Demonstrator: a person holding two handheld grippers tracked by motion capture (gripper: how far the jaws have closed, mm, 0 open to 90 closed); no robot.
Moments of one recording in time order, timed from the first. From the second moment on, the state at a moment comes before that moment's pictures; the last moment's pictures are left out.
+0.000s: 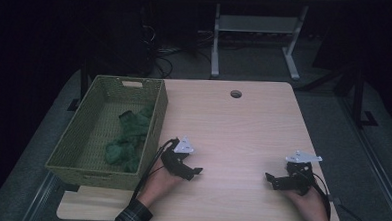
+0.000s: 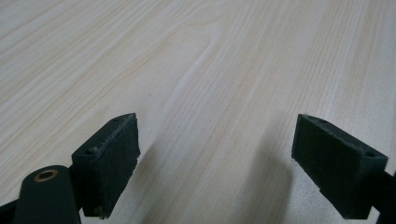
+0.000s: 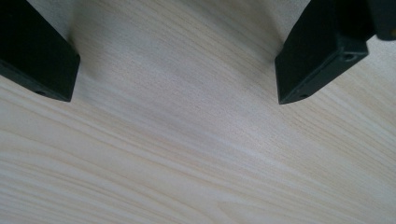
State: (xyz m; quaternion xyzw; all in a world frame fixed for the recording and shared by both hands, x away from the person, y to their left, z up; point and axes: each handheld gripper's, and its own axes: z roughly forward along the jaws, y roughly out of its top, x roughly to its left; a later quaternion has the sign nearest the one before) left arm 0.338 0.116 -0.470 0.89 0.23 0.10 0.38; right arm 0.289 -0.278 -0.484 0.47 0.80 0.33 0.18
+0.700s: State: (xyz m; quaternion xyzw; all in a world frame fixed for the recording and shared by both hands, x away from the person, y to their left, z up) left arm 0.338 0.115 -0.444 0.89 0.22 0.07 0.39; right arm 0.289 -0.278 -0.484 0.47 0.80 0.33 0.18
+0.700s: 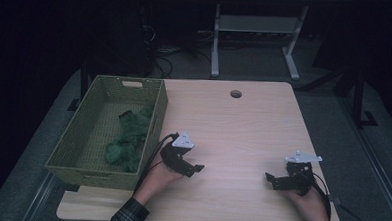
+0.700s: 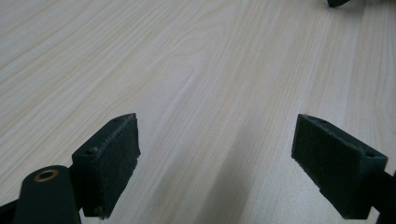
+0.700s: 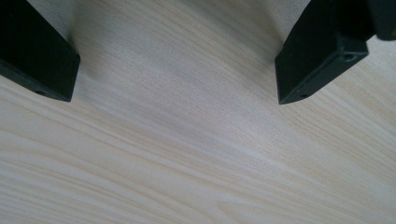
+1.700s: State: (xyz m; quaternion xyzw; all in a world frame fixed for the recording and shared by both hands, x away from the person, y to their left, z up) left arm 0.338 0.112 -0.397 0.88 0.23 0.06 0.41; right arm 0.289 -0.277 -0.484 0.47 0.80 0.33 0.18
